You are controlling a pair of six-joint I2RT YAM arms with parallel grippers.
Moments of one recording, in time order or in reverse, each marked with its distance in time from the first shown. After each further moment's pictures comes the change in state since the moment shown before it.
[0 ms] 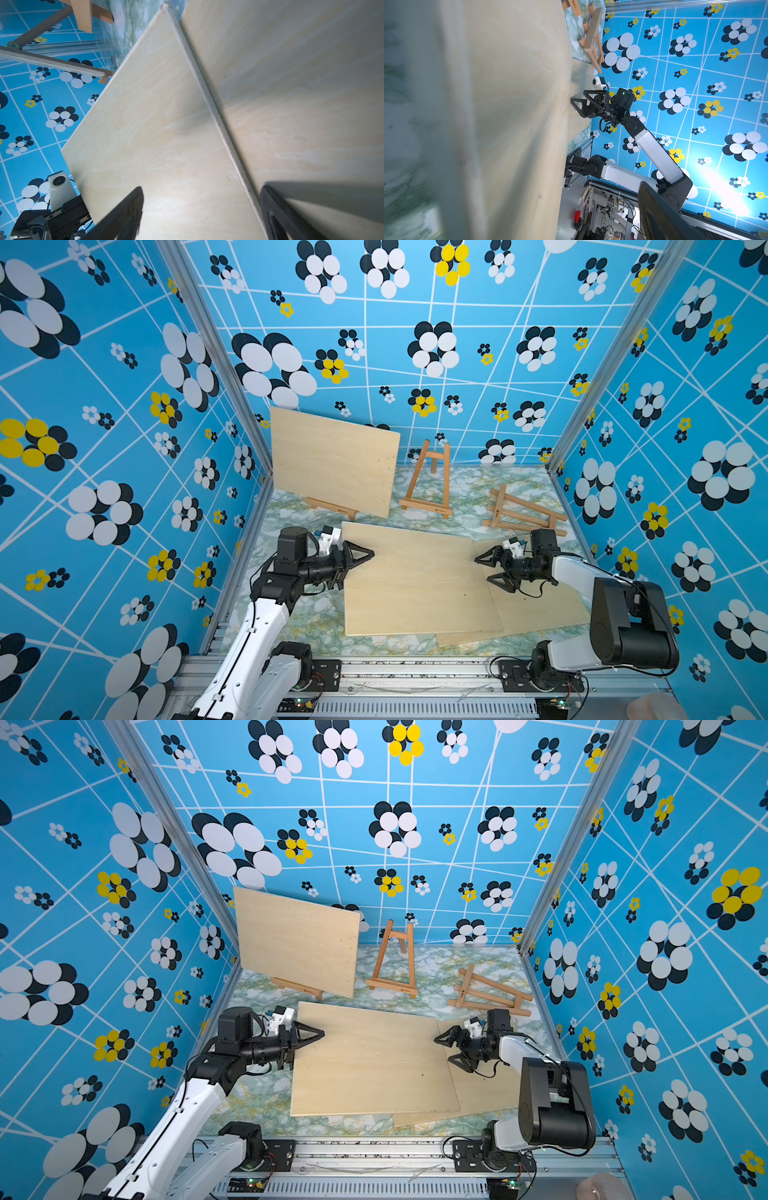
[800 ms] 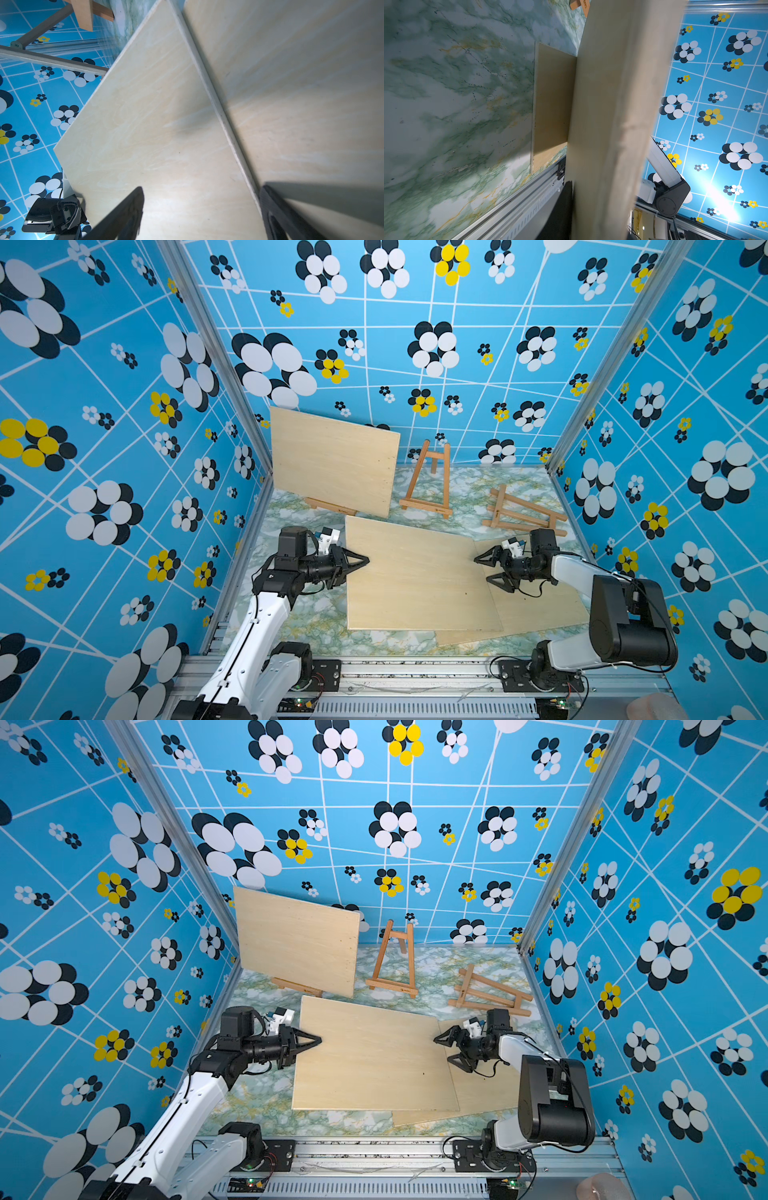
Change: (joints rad) left arm 0.028 0.061 -0.010 -0.003 0.022 0.011; right arm 0.000 0.014 0.005 0.000 -0.019 0.006
